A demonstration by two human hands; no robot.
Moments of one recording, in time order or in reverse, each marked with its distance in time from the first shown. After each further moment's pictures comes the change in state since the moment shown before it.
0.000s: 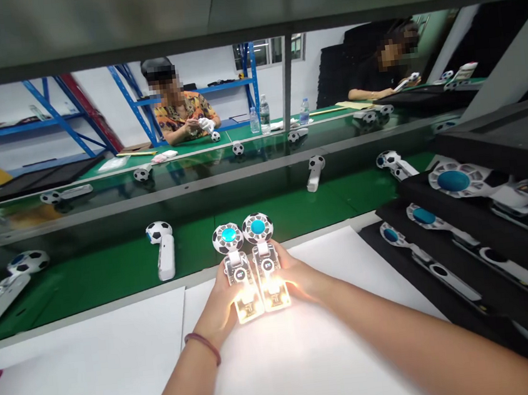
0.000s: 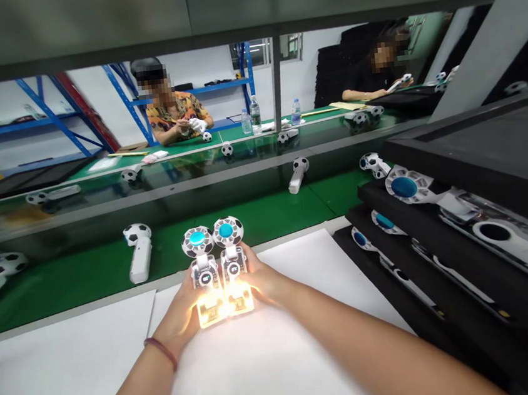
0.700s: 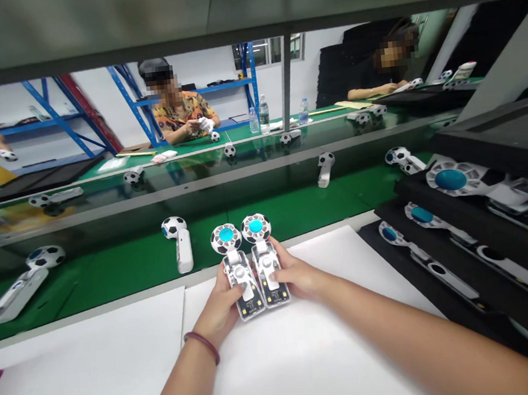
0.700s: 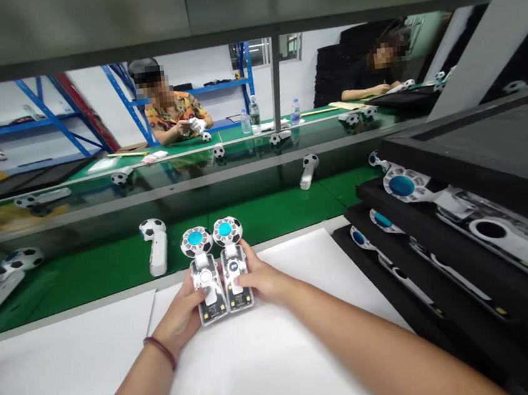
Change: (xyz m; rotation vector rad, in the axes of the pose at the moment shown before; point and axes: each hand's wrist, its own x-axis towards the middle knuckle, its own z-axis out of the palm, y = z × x) left_hand 0.000 -0.004 -0.006 -0.057 -0.064 -0.009; right_hand -0.002 -0.003 -0.001 0.042 -0.041 -0.004
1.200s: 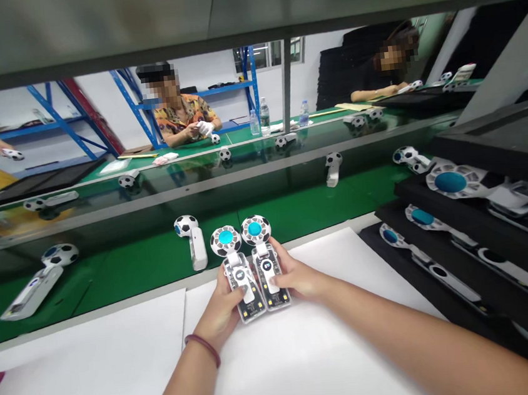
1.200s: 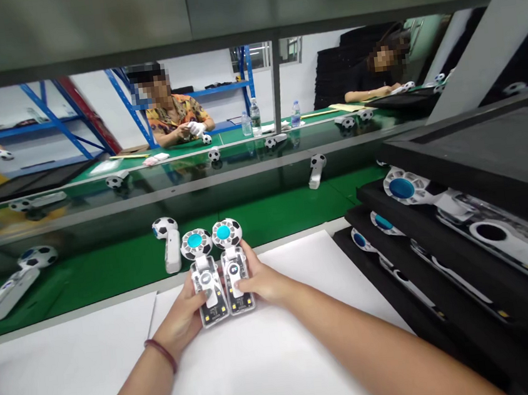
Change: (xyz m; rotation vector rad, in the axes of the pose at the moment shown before) left_hand 0.002 0.000 0.001 -0.008 0.022 0.001; right_hand 0.006 0.014 -0.018 -0.065 -0.029 -0.047
